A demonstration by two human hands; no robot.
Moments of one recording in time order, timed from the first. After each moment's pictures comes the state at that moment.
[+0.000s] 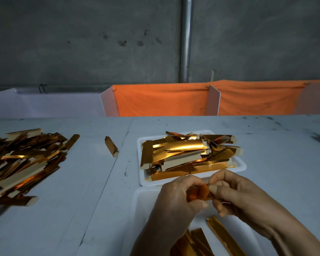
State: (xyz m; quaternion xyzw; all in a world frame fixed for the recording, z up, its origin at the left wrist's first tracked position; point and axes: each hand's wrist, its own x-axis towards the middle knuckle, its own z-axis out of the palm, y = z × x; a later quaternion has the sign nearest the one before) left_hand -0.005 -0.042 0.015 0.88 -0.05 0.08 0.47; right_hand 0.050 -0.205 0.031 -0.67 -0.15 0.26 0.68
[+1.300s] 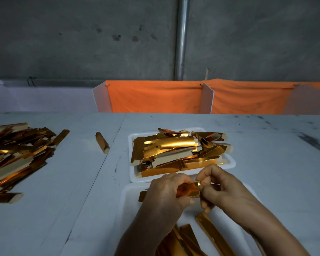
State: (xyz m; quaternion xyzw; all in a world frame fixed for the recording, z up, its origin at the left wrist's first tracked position) left_hand 0.002 -0.041 0.006 0.91 -0.05 0.09 0.40; right_hand 0.051 -0.206 0.023 -0.77 -0.22 0.16 0.58
